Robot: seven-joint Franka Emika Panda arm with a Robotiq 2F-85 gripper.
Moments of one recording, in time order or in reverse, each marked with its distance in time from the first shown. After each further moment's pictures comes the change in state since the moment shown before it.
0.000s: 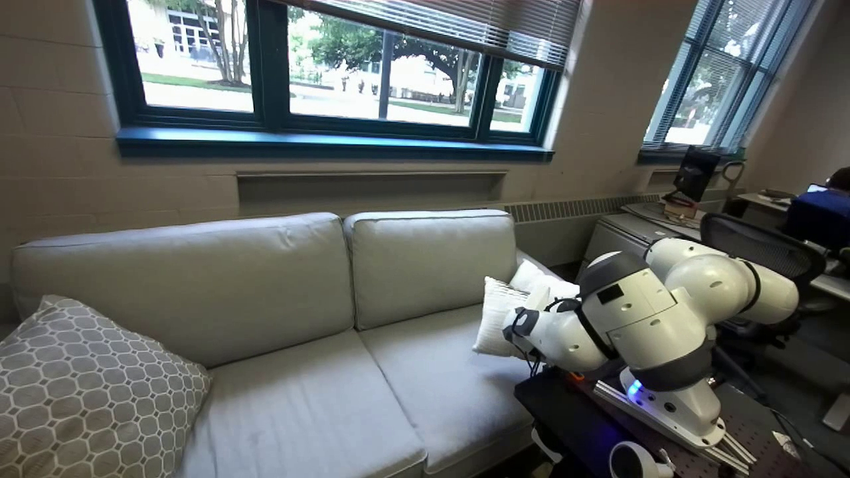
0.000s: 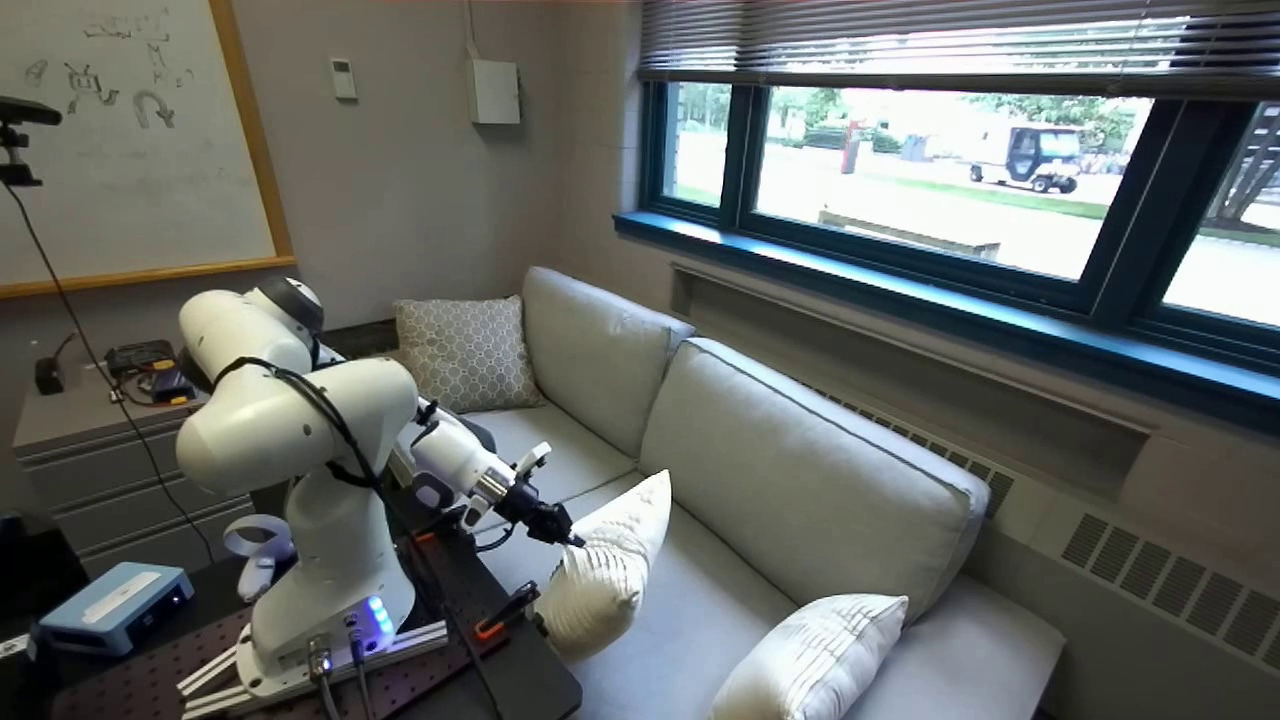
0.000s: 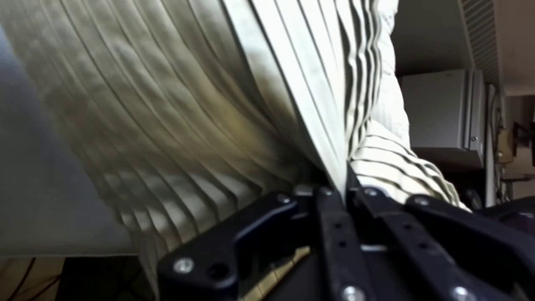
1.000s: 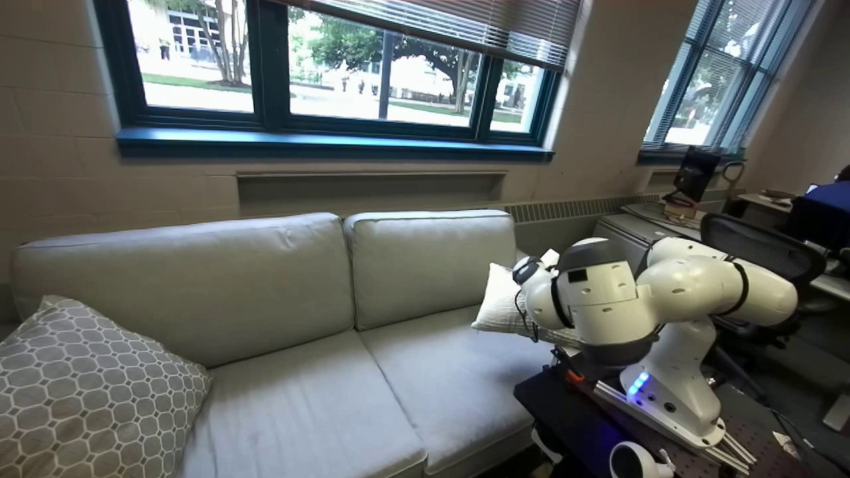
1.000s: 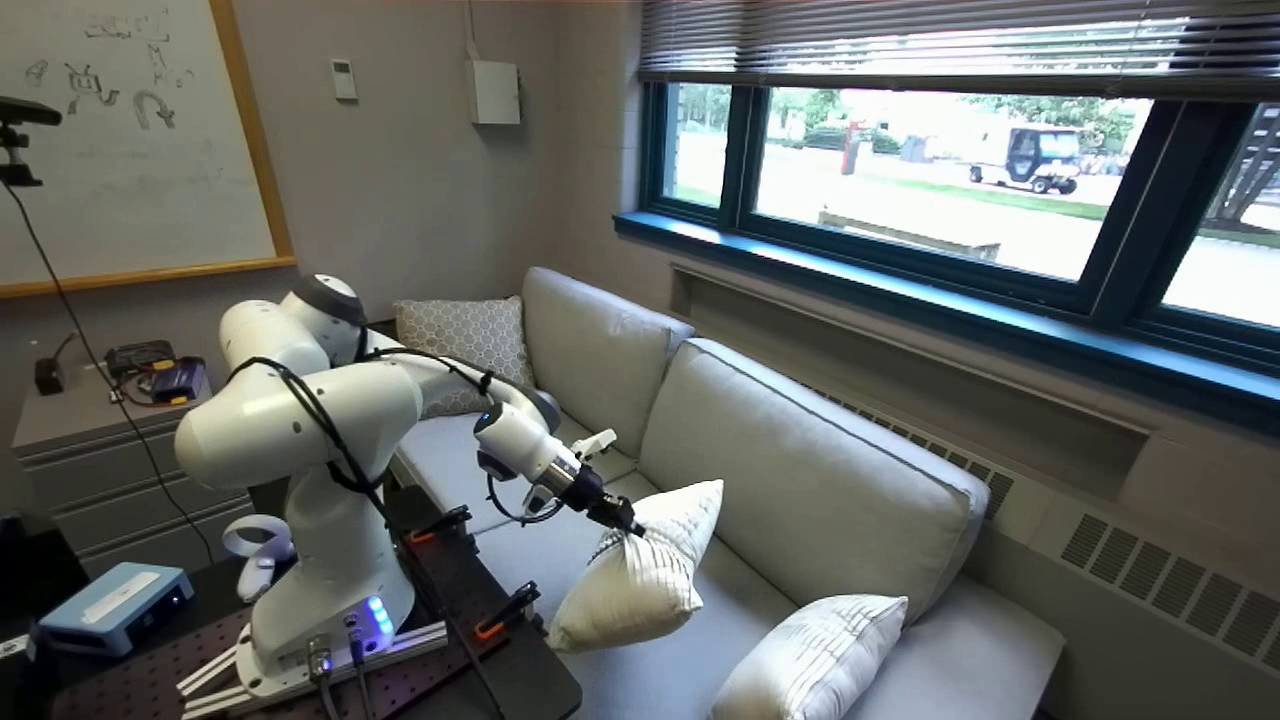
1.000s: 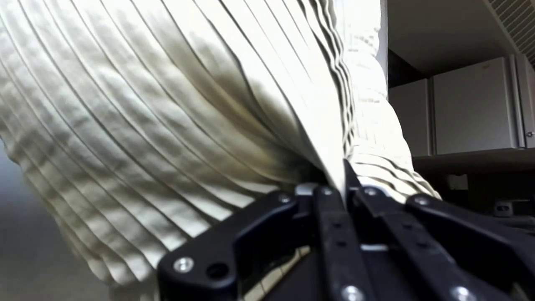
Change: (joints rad) arm -0.158 0.095 -0.296 -0.045 0.065 -0.395 -0.154
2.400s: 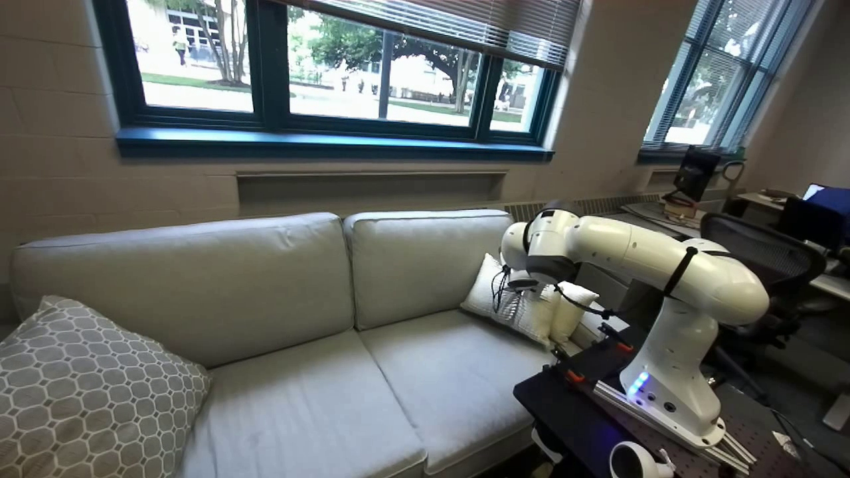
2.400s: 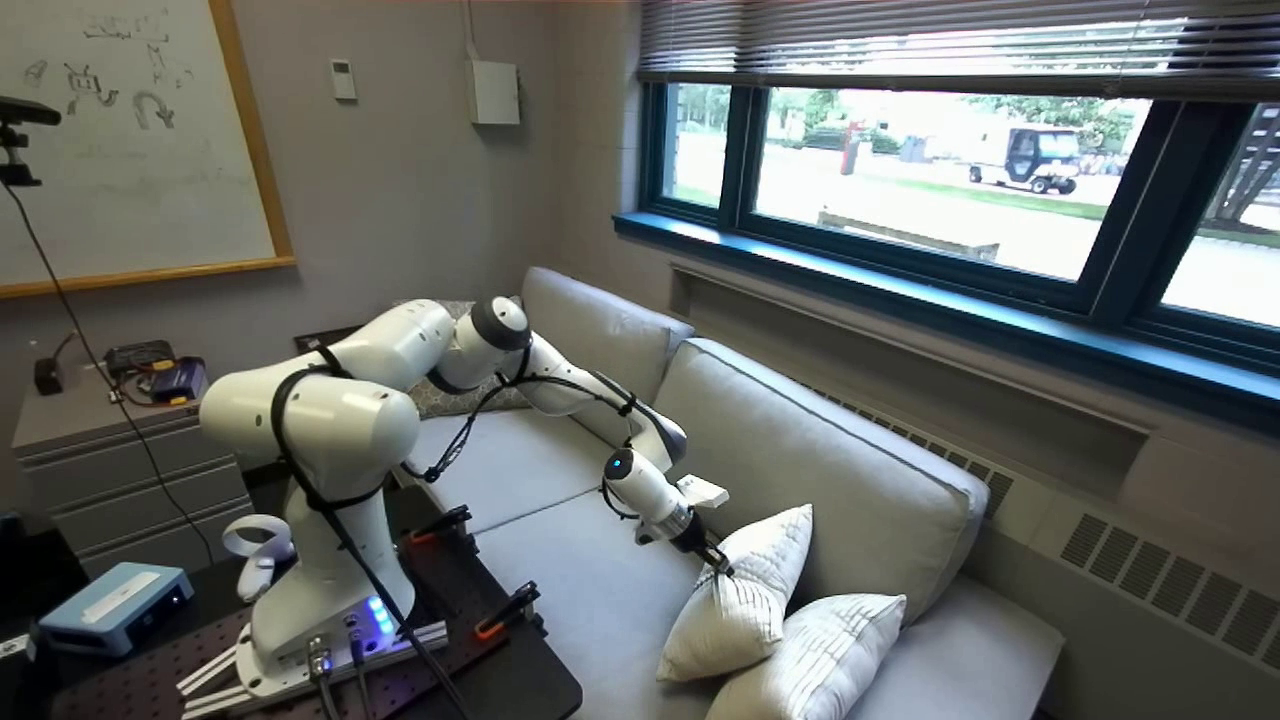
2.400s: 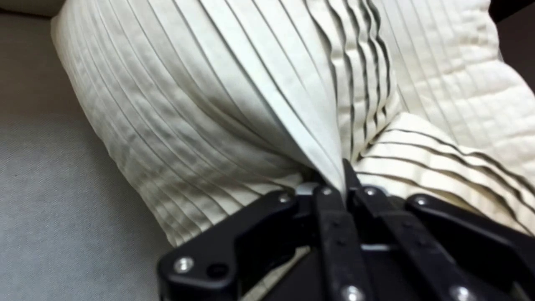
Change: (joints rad) arm -0.909 0.040 0.112 0.829 0.020 0.111 -0.132
